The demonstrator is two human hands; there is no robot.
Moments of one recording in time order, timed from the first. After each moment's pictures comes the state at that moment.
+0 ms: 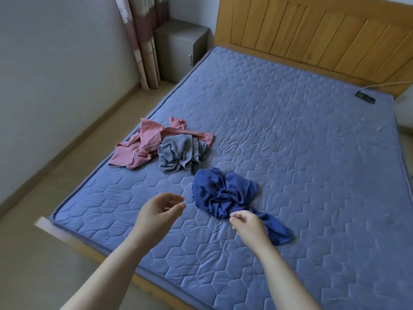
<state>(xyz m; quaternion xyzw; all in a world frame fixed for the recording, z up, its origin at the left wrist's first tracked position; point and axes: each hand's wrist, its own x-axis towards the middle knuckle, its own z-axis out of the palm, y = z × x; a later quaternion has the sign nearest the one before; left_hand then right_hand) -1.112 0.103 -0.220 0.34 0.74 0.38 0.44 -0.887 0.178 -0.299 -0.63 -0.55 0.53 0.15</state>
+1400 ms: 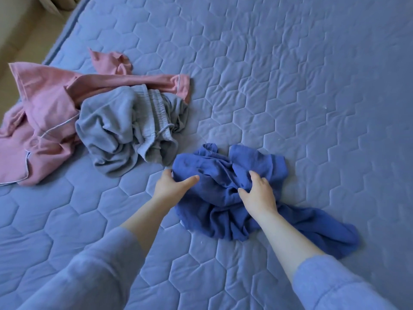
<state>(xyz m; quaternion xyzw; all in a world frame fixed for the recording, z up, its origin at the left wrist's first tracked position) -1.155 0.404 -0.635 0.30 0.78 0.18 0.52 -0.934 0.408 -0.626 -0.77 -0.56 0.32 -0.01</state>
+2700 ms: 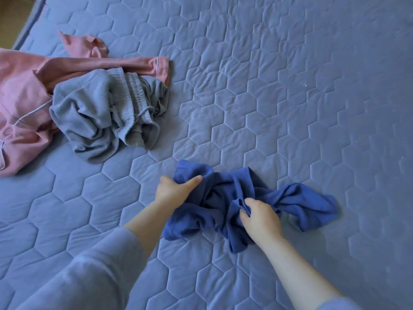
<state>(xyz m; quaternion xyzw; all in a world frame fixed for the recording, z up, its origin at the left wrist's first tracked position) -1.099 0.362 -0.616 0.29 0.80 0.03 0.52 -0.882 0.304 -0.619 -0.75 -0.59 0.30 -0.05</state>
